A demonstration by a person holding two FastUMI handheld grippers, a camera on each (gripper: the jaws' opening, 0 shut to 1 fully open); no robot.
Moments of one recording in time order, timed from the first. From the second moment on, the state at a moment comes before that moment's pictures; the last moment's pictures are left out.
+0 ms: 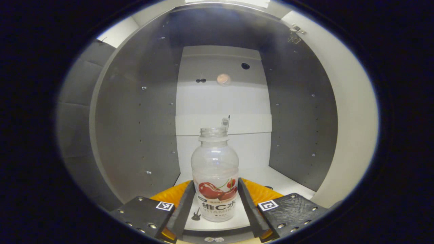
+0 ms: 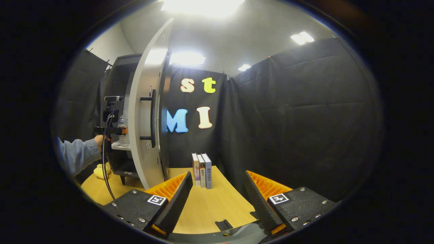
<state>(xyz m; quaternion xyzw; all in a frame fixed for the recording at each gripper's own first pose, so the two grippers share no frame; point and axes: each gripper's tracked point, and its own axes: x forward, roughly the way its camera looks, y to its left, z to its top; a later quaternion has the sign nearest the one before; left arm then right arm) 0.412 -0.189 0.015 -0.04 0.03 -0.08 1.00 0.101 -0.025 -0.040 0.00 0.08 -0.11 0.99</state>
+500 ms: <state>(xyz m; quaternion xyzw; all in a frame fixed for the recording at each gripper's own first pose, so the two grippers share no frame) 0.343 -0.157 0.060 -0.05 -0.01 -0.08 1.00 0.125 -0.012 -0.044 0.02 0.07 -0.05 1.00</state>
